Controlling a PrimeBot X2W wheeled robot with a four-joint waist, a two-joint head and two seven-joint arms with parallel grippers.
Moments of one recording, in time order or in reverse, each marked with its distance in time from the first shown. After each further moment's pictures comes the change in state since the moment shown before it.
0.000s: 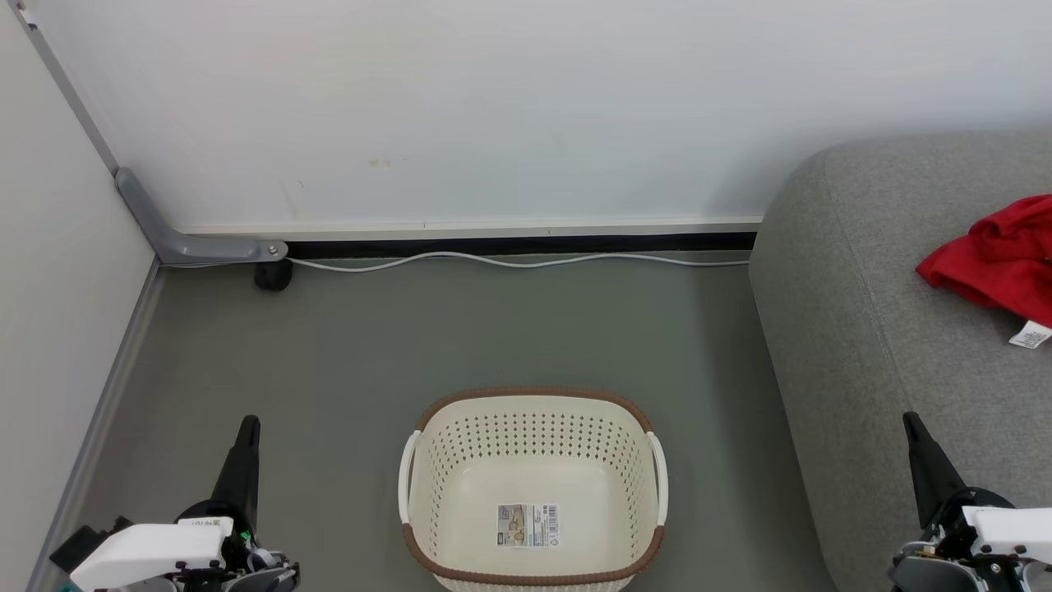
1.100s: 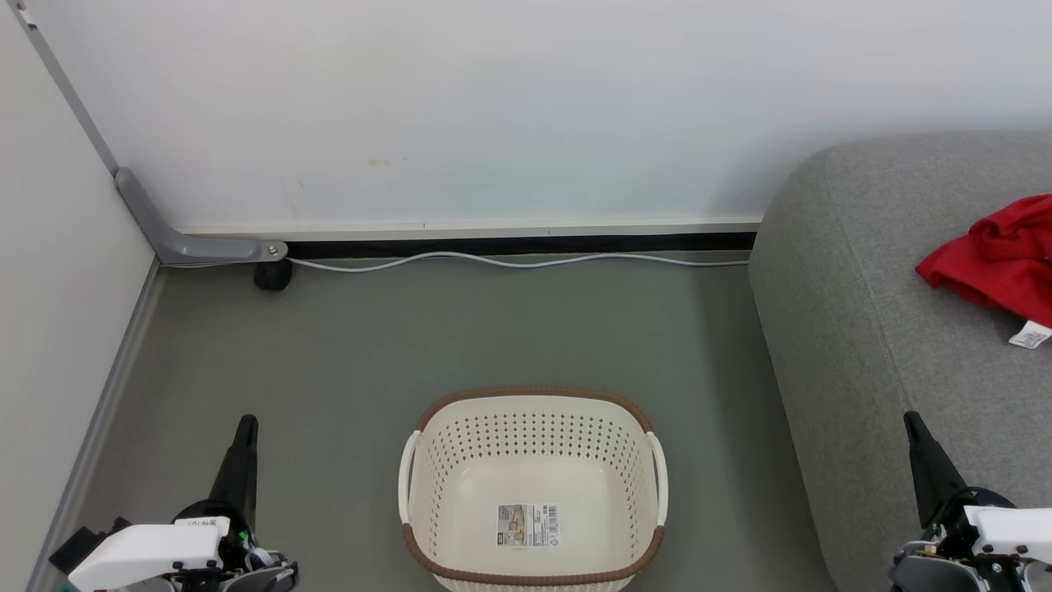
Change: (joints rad) left arm 0.000 0.000 0.007 -0.001 -0.035 -0.004 0.006; right arm 0.000 0.002 -0.005 -0.002 0.024 0.000 0.007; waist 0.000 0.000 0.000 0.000
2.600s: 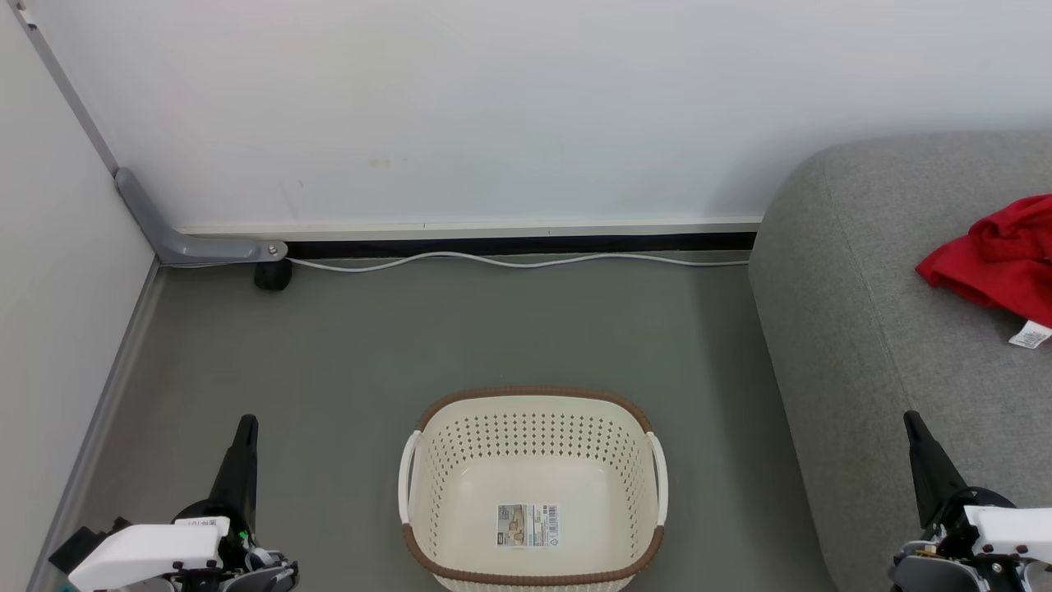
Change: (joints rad) left arm 0.000 0.000 0.000 0.000 0.000 0.000 0.000; right arm 0.000 0.000 0.000 0.000 0.000 0.000 0.000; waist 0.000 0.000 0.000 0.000
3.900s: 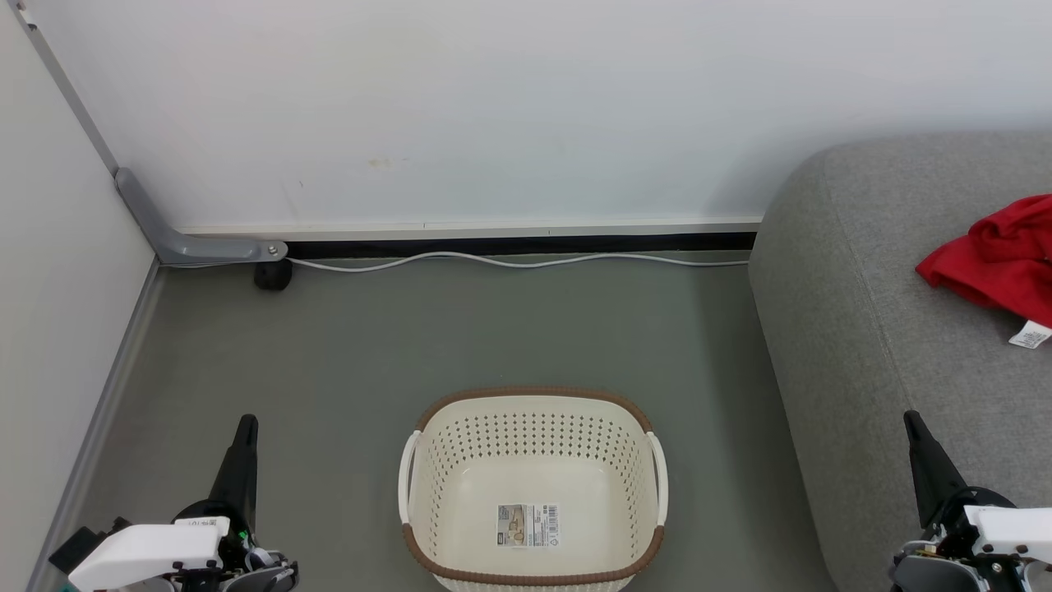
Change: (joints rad) left arm 0.000 0.000 0.000 0.000 0.000 0.000 0.000; right arm 0.000 0.000 0.000 0.000 0.000 0.000 0.000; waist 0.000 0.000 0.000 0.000
